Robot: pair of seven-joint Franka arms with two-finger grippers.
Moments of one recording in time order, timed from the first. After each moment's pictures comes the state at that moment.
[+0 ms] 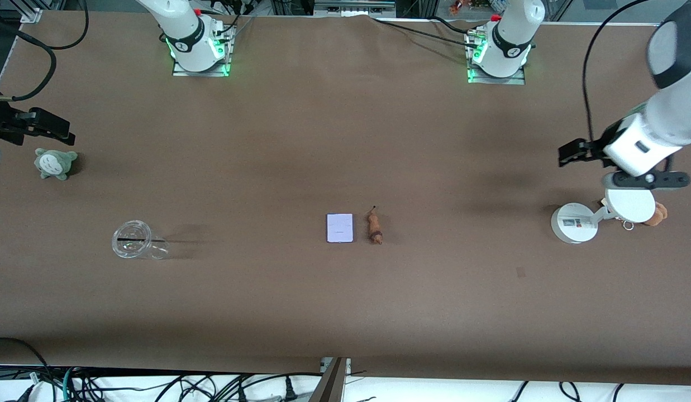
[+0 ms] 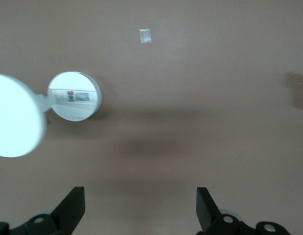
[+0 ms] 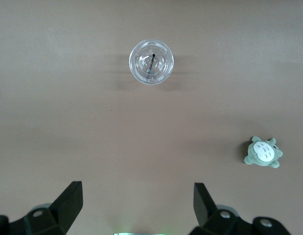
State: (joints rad) left arm -0.05 0.11 -0.04 -1.72 0.00 1.68 -0.13; right arm 0.05 0.14 -0.07 -1.39 0.00 1.44 -0.03
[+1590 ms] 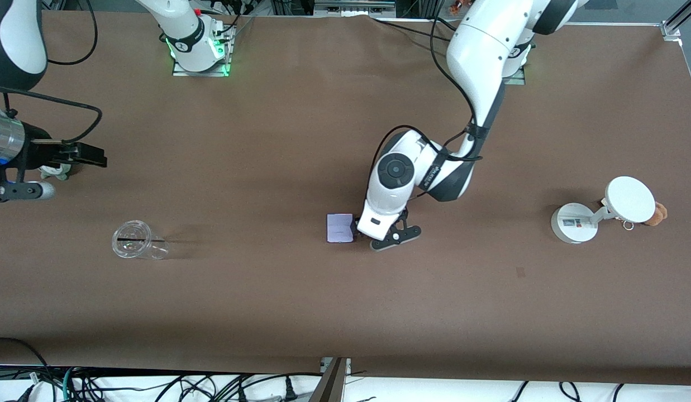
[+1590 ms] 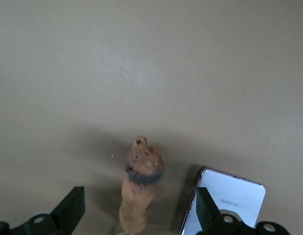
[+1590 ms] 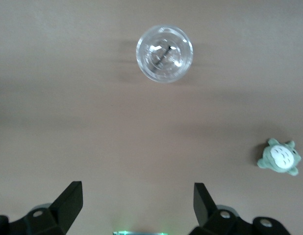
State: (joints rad) left arm -0.64 0.85 0.03 -1.33 -0.03 2.25 -0.97; right arm 0.10 0.27 -0.07 -1.40 0.00 1.49 -0.01
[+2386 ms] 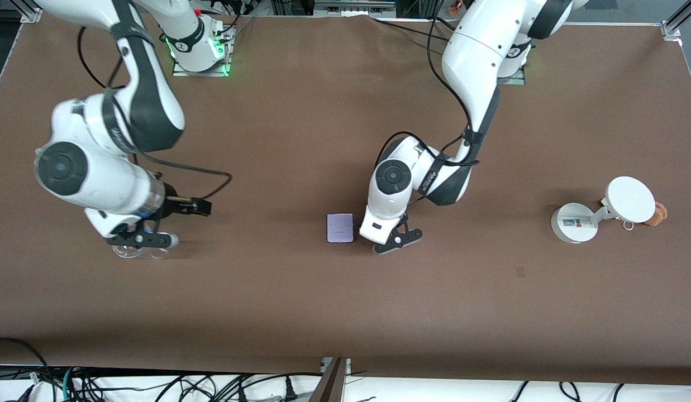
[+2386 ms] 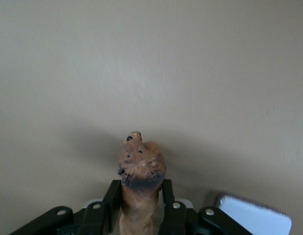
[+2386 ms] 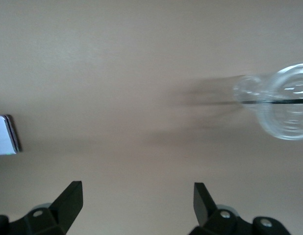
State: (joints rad) left arm -0.61 0.88 0.06 -1.30 -0.03 2.25 -0.94; right arm 0.32 0.50 -0.06 -1.41 0.08 1.80 0.31
